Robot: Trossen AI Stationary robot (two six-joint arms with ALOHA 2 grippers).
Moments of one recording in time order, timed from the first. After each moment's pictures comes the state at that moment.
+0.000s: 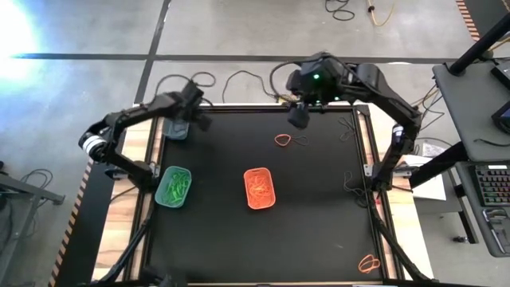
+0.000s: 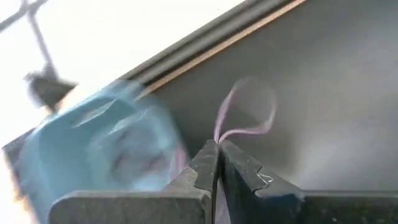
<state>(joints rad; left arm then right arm) 0.89 1.47 0.97 -0.64 -0.23 -0.11 -0.29 1.75 2.35 -1.33 0.16 -0.15</state>
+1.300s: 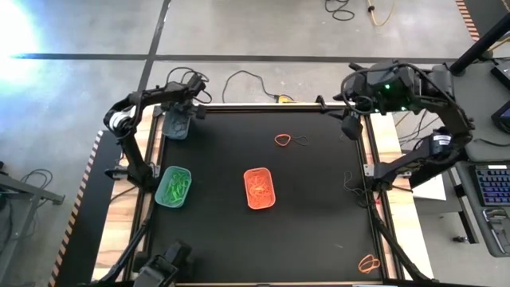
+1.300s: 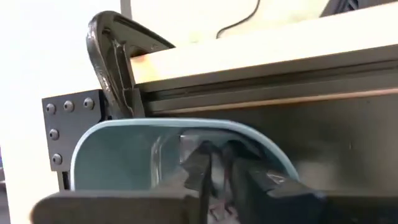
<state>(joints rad) 1.05 1.83 1.15 -0.72 -0.43 -0.35 -0.23 1.37 2.14 -1.48 0.15 0.02</state>
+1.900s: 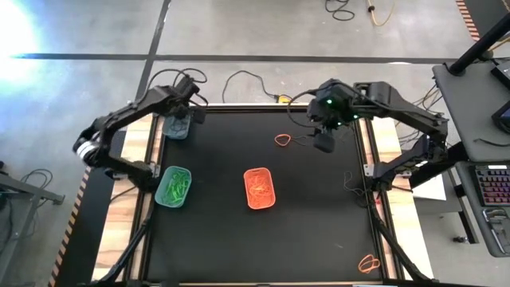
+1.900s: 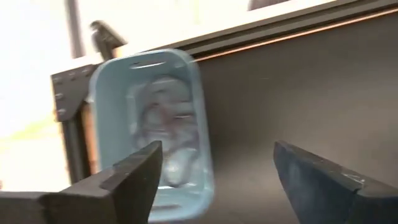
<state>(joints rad) 0.86 1.39 1.10 -0.93 -0.31 -0.43 -0.29 1.44 1.79 -1.35 0.00 -0.10</state>
